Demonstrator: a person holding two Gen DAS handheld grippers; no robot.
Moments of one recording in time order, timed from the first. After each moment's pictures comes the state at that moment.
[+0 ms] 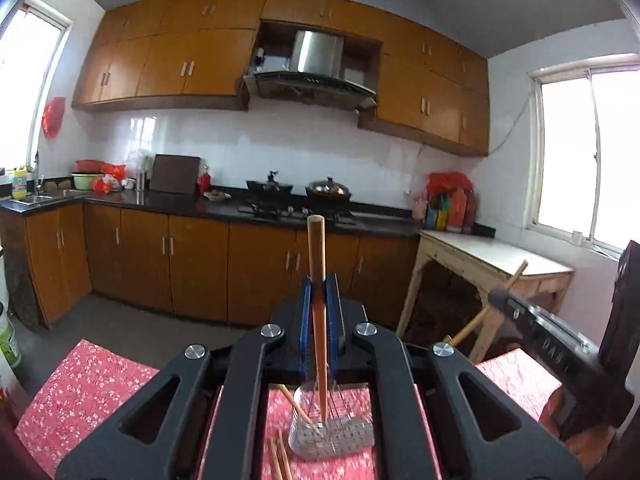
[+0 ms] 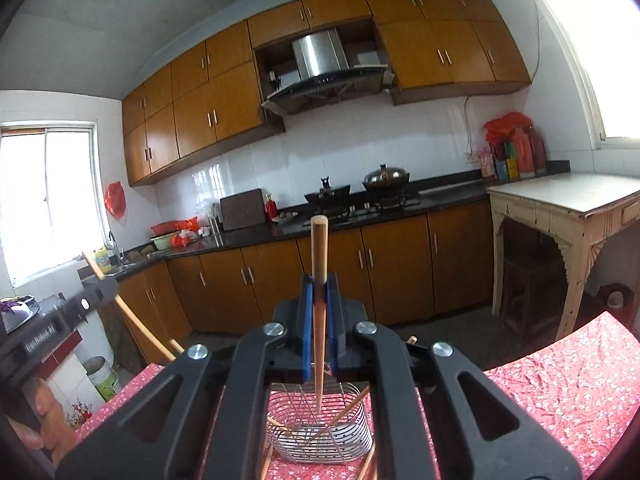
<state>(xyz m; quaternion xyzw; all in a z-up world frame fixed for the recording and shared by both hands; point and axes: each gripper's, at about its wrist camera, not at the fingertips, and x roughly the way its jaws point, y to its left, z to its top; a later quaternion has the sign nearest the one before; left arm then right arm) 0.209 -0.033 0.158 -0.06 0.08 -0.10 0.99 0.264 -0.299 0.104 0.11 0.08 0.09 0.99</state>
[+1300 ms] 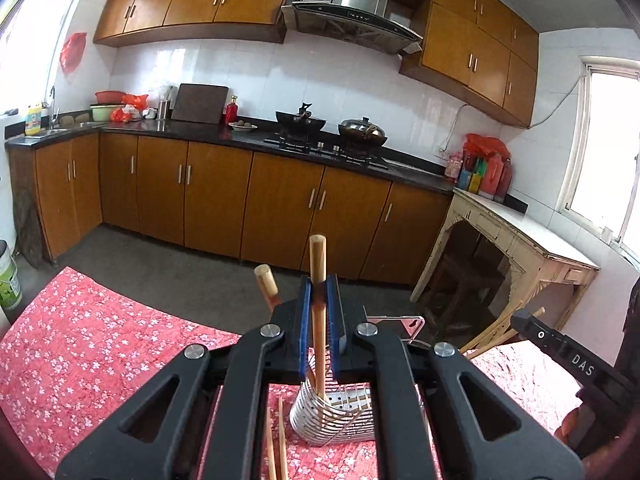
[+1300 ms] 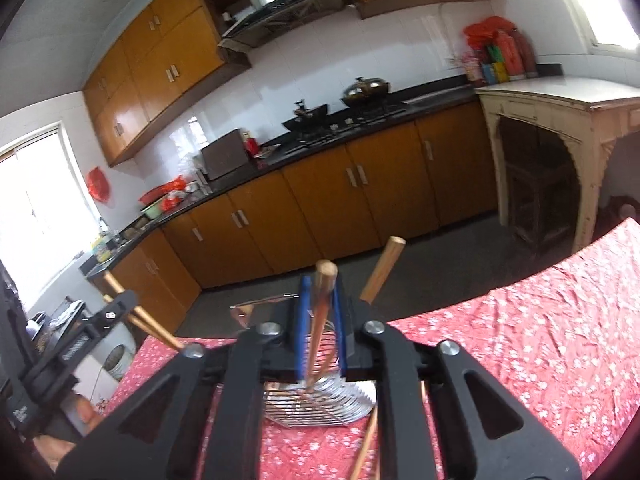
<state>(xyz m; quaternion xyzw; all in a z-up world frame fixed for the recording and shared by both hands) 0.279 -0.030 0.087 -0.10 0.20 -0.06 0.97 0.326 -0.312 0.024 0.19 0.22 0.09 0.95</state>
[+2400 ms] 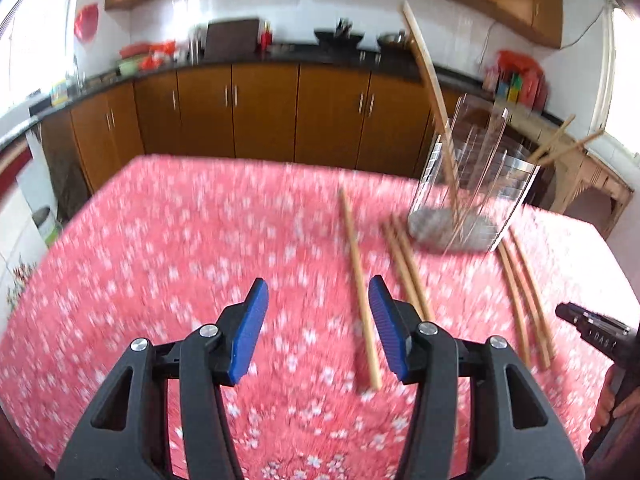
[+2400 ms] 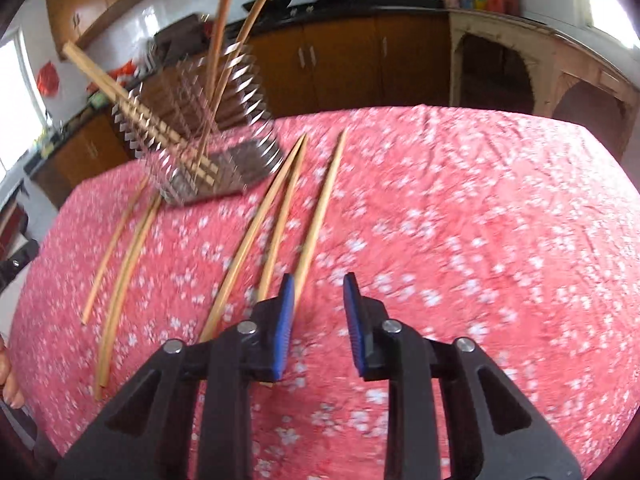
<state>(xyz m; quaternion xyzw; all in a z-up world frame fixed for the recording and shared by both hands) 0.194 0.043 -0.047 -0.04 0.35 -0.01 0.94 0.241 -0.298 -0.137 0.08 0.41 0.03 0.91</state>
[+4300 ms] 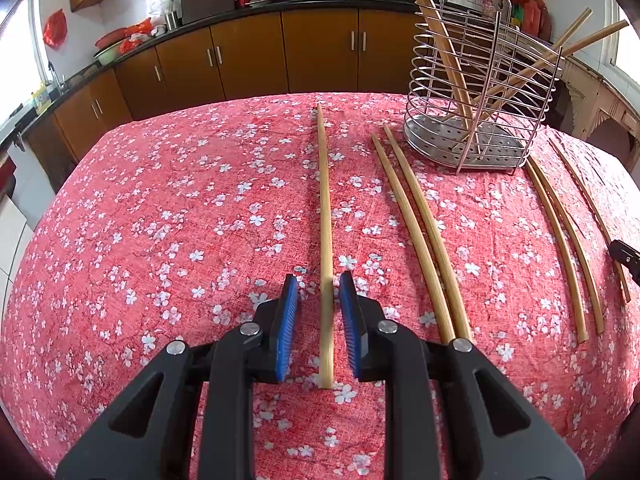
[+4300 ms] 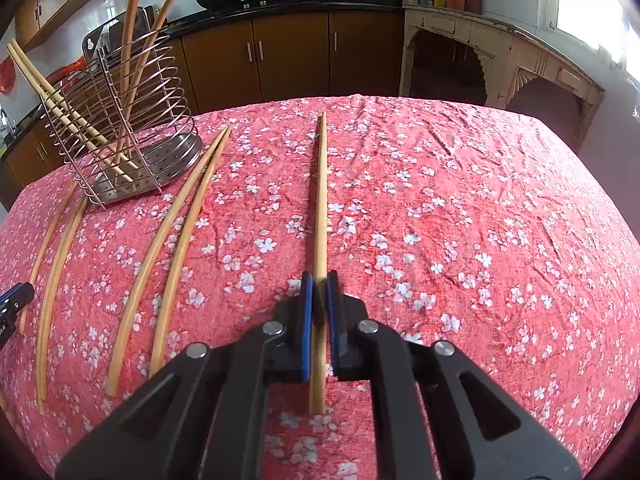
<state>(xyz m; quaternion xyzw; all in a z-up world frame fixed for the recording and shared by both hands) 0.227 -0.010 -0.103 0.03 0.43 0.00 0.90 0.254 -0.332 -0.153 0.05 0.41 -0.07 0.91</state>
